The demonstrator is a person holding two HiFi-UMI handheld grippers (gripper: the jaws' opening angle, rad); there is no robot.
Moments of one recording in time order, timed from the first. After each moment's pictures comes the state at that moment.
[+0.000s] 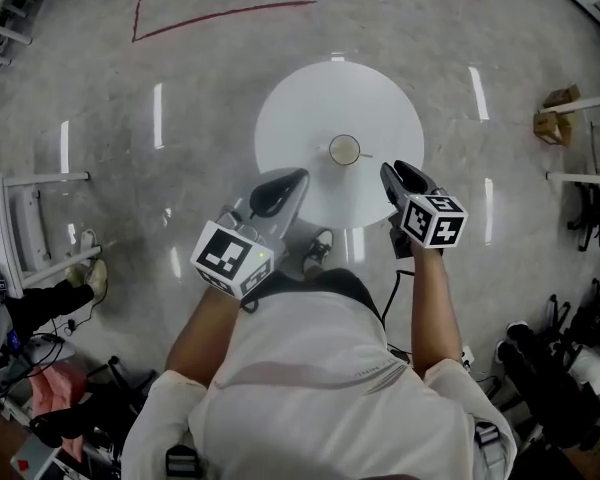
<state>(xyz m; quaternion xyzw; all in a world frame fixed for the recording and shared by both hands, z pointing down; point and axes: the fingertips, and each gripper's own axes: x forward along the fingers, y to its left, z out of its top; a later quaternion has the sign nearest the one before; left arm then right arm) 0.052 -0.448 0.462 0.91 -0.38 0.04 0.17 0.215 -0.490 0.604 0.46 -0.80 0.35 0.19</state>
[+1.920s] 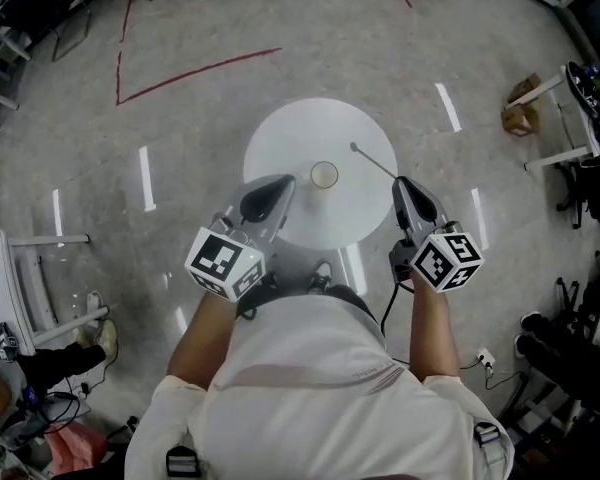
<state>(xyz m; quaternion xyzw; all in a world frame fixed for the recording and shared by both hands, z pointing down) 0.037 -0.434 0.395 0.93 -0.34 0.01 0.11 0.217 -0.433 0.432 0.52 -0.82 0.24 0.01</state>
